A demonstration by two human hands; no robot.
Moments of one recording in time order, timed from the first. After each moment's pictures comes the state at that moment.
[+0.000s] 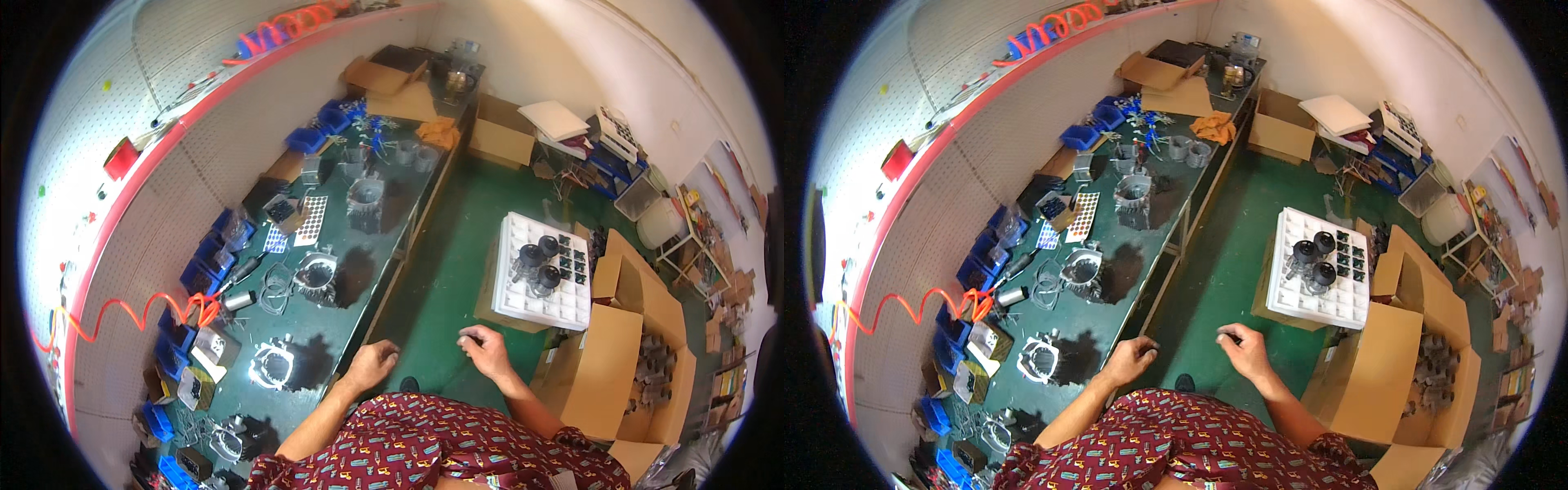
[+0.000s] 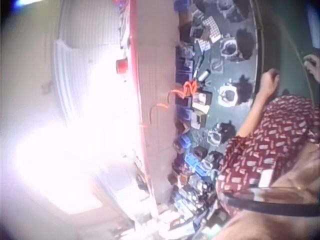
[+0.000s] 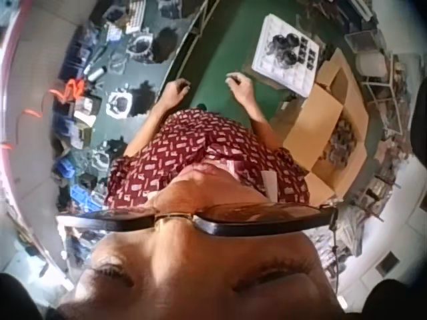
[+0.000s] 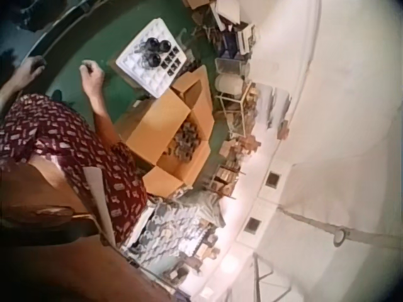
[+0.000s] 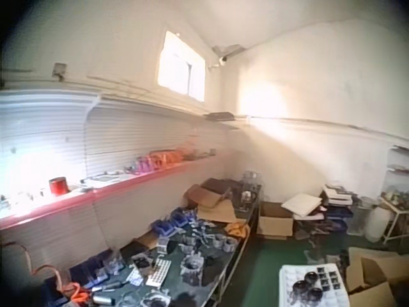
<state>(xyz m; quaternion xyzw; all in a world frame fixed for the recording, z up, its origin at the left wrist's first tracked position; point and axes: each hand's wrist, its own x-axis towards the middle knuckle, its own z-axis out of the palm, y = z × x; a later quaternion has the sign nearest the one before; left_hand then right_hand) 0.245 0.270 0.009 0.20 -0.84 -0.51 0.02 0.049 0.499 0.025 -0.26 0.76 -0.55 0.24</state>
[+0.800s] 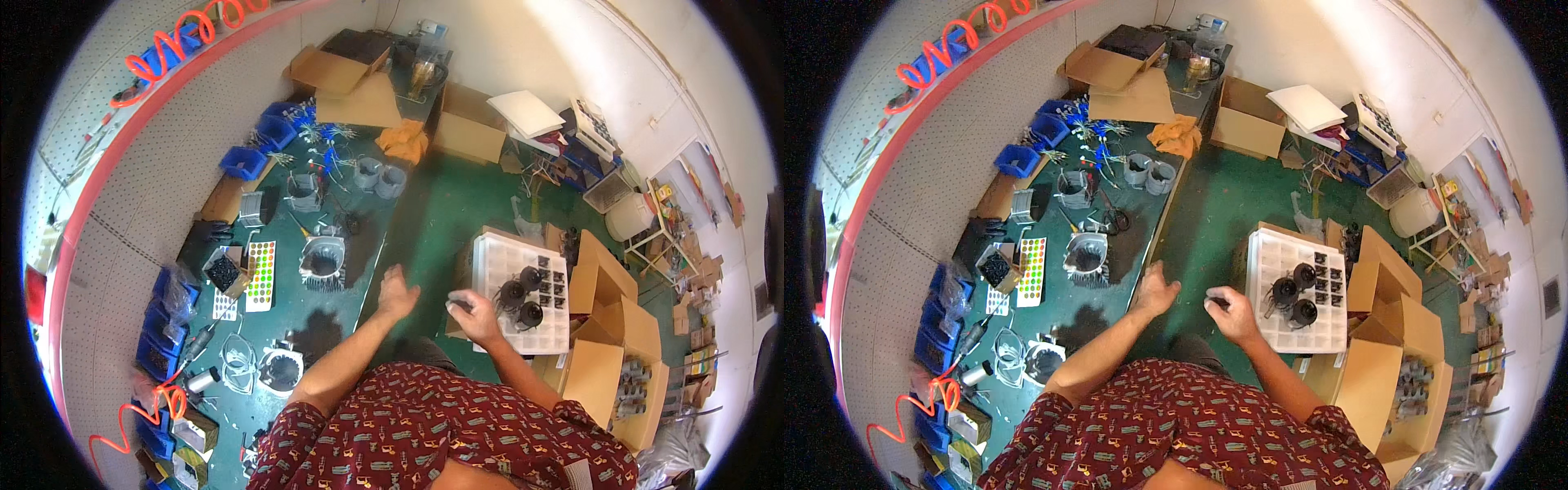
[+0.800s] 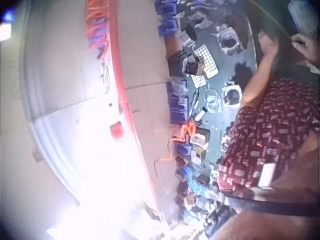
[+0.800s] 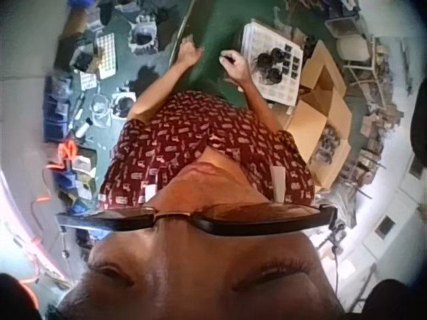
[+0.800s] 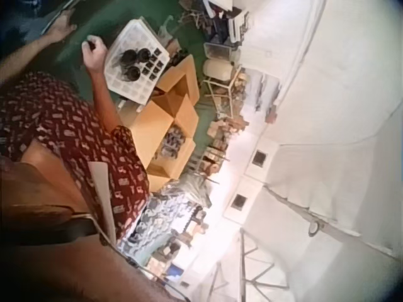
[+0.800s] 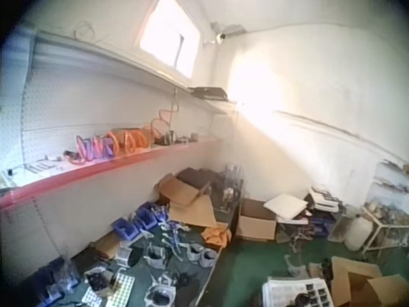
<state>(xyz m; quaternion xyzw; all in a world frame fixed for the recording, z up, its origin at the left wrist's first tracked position) -0.141 0.132 -0.059 0.26 -0.84 -0.47 0.07 -0.187 0.339 0.036 -0.29 0.79 -0.51 0.17</state>
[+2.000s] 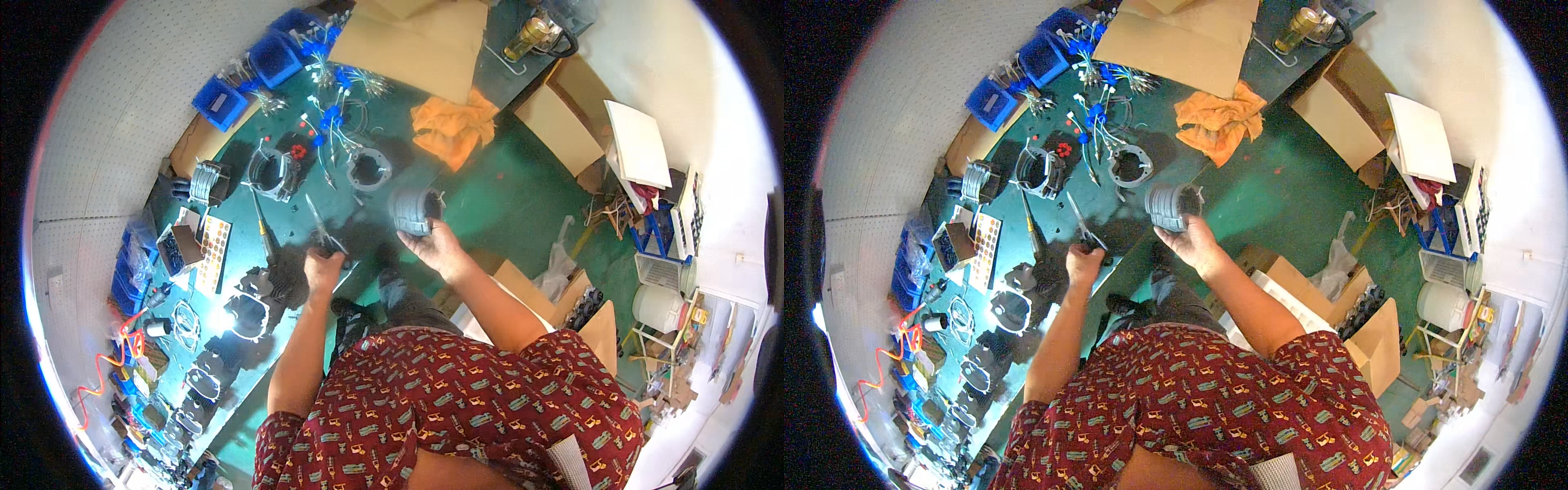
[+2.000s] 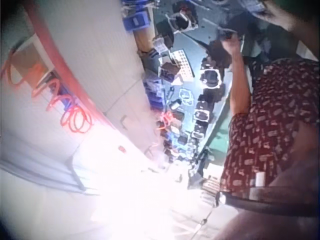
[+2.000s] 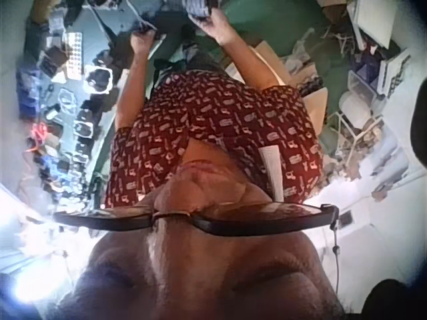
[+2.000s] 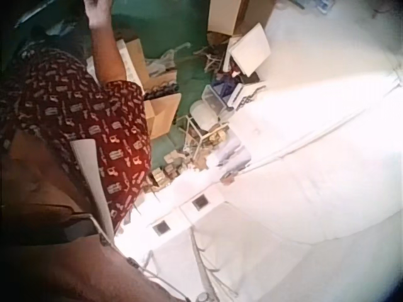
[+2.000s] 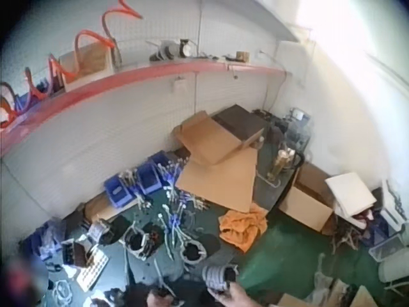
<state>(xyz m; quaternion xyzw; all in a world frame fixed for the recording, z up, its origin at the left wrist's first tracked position) -0.314 -0.014 -0.156 0.70 -0.58 -0.40 0.13 -0.580 0.061 -0.117 0.24 0.39 -0.62 0.64</state>
